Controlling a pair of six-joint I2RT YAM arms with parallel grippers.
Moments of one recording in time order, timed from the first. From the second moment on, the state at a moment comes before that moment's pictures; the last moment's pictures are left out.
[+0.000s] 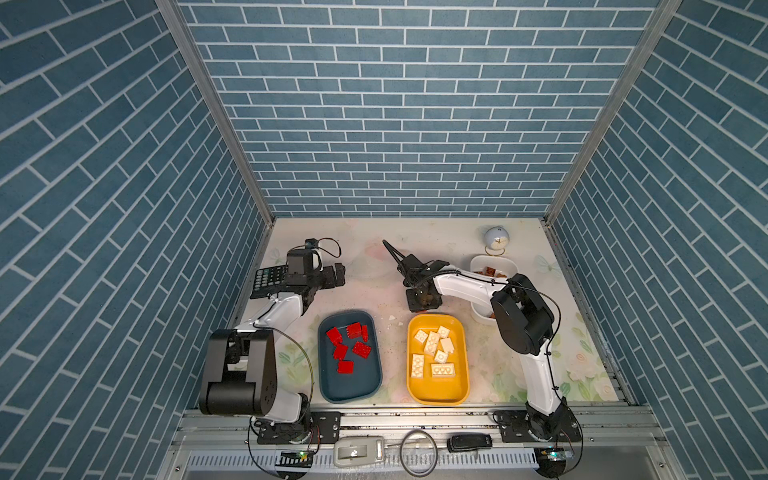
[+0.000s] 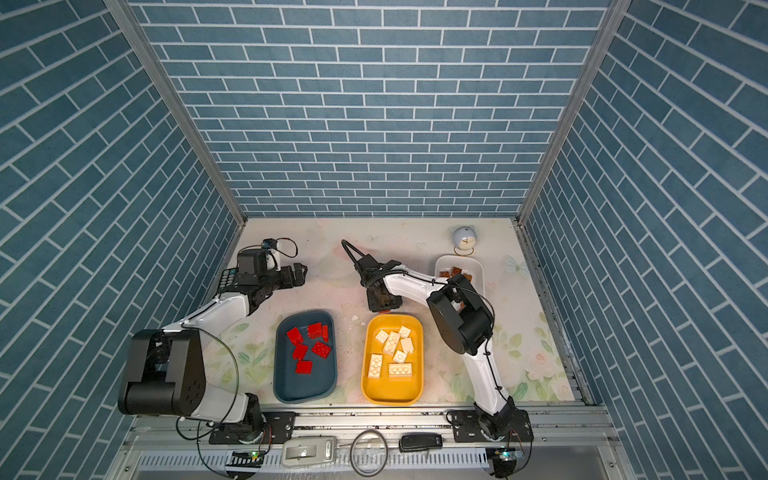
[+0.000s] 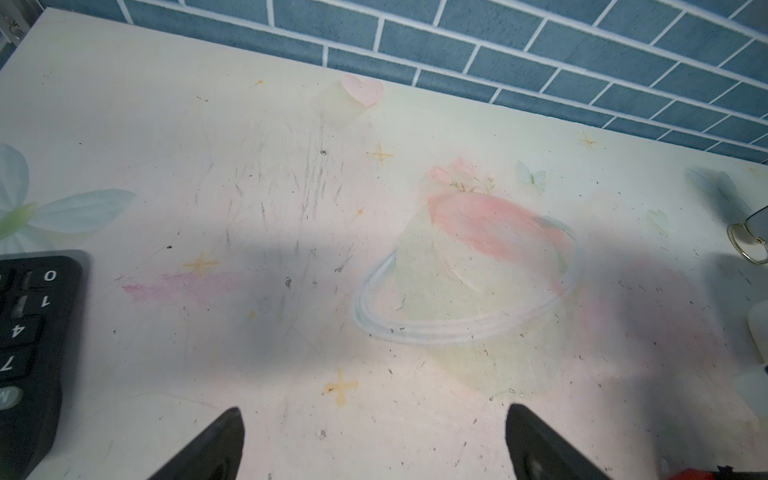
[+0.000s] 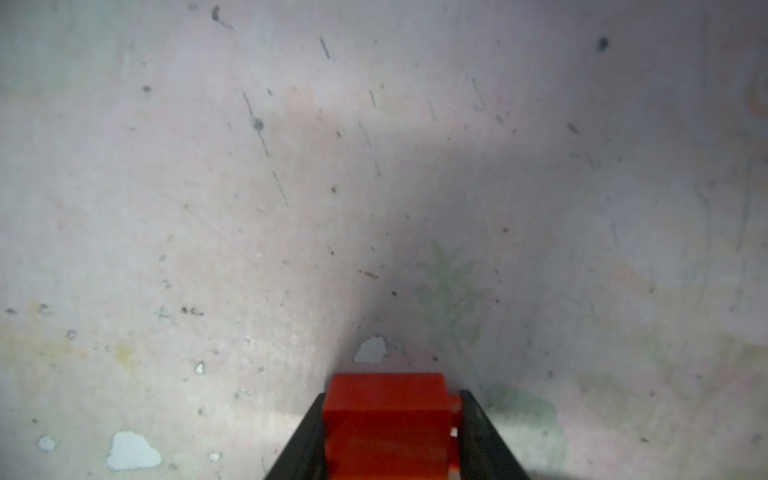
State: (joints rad) left arm -0.02 1.47 0.80 0.01 0.19 -0.18; right arm 0.82 2.12 1.57 -0.80 0.11 0.54
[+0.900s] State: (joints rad) left arm -0.02 1.50 0.81 0.01 0.22 -0.20; right arm 0.98 1.89 1.54 -0.57 -0.18 0.39
